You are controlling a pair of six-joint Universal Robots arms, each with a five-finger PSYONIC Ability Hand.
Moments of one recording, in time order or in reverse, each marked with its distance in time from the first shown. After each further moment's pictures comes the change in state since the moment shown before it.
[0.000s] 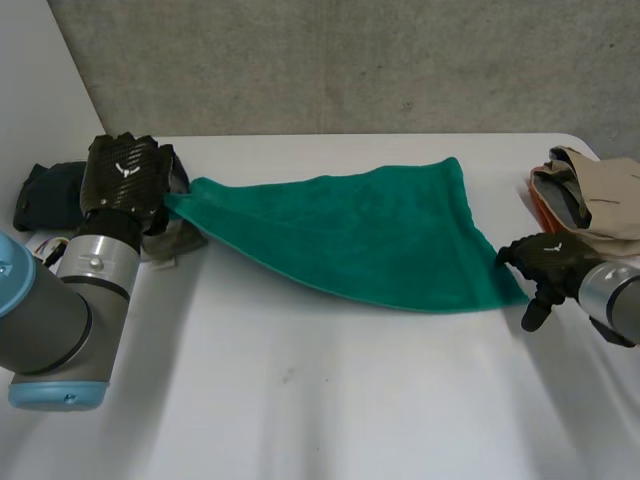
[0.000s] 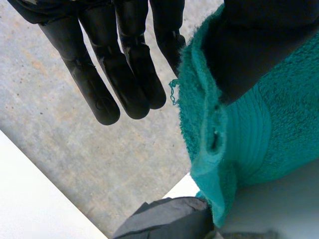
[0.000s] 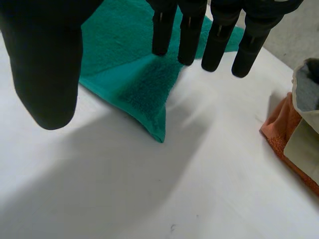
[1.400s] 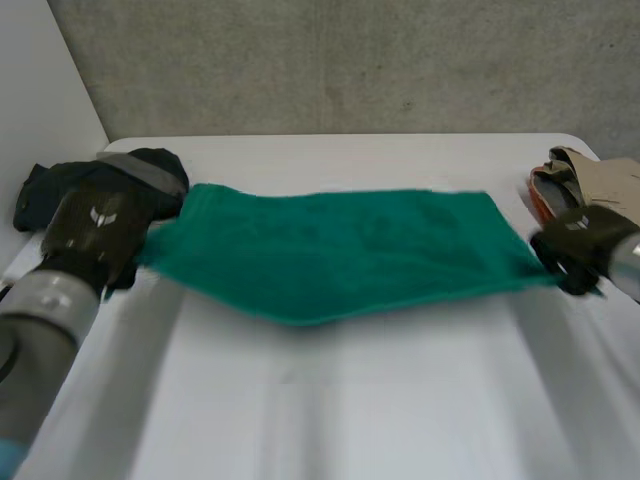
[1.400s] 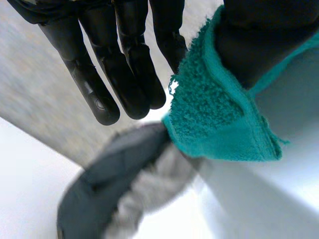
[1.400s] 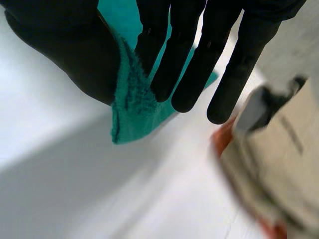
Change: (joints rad) left arm 0.054 0.266 -0.100 -0.520 0.002 0.149; right arm -0.006 -0.185 -0.069 0.314 0.082 -0.235; left_hand 0.000 0.000 0.000 0.000 0.000; right_hand 0.721 0.781 0.772 0.780 0.737
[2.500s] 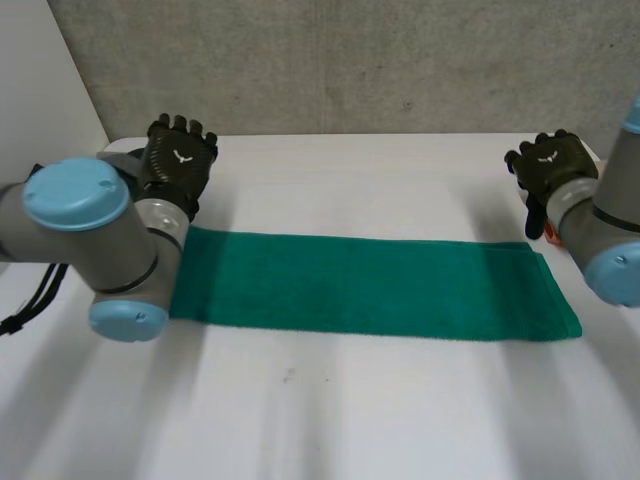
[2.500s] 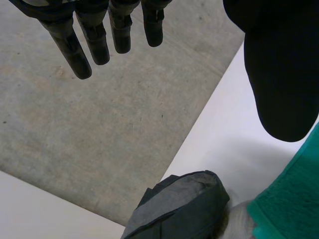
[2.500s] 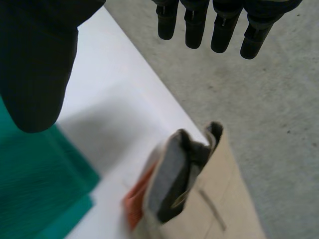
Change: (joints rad) left arm -0.140 -0.605 0.586 0.245 -0.106 0.155; right arm 0.188 0.318 -0.350 -0.366 0.257 0.172; left_hand -0.978 -0.991 -0.980 -0.995 -0.942; right_hand -0.914 -0.972 -0.977 -0.978 -0.940
